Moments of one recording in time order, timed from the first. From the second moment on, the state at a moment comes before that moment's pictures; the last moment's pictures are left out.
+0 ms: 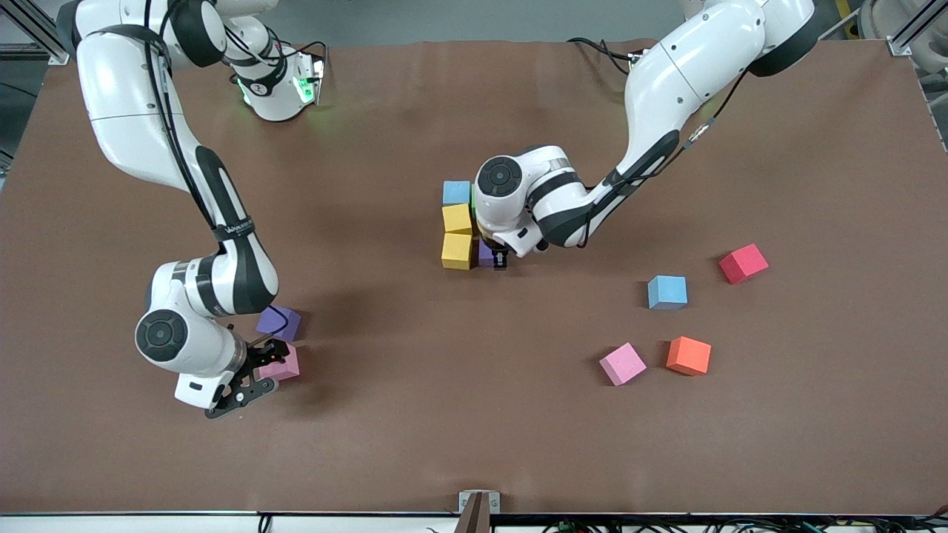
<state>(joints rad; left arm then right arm) -0.22 0.81 -0.69 -1.70 0.60 2.24 -2.74 0.13 0.80 -0.01 -1.37 -0.05 2.18 -0.33</state>
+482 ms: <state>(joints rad) -0.22 0.81 -0.68 -1.68 0.61 2.25 -2.75 0.14 0.82 0.00 -1.34 0.00 2.14 -0.33</state>
